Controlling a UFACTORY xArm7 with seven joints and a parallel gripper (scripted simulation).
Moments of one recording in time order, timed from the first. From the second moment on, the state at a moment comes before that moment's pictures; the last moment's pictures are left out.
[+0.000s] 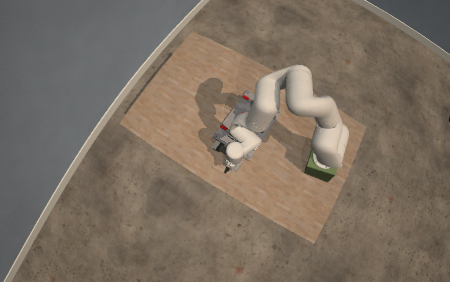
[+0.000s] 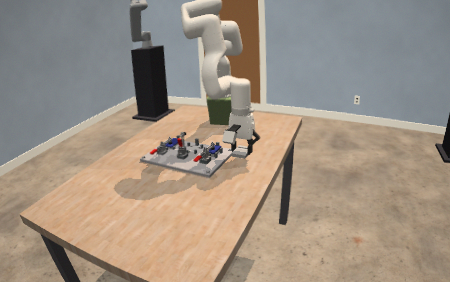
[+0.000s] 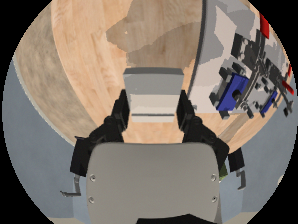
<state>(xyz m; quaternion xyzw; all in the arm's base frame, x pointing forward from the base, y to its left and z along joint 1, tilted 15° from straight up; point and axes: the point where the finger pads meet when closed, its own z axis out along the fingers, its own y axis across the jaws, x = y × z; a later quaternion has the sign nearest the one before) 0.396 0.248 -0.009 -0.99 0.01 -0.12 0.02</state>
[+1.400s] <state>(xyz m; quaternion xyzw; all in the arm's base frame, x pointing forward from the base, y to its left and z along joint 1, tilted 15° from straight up) 0.403 0.250 -0.034 -0.99 0.01 -0.13 0.02</state>
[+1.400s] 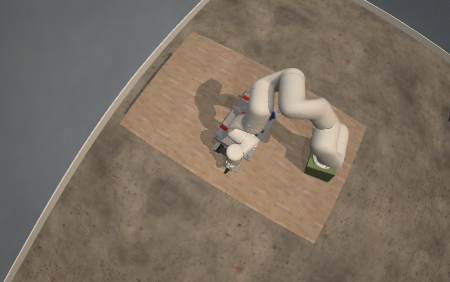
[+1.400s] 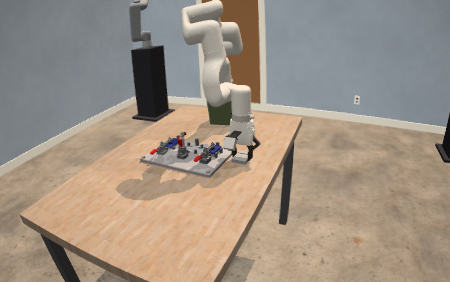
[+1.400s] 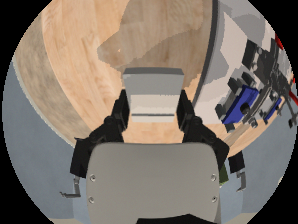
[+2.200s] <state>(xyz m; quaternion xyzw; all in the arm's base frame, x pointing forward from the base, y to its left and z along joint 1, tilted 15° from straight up) 0.404 0.250 -0.038 -0.99 0.01 -0.13 0.02</state>
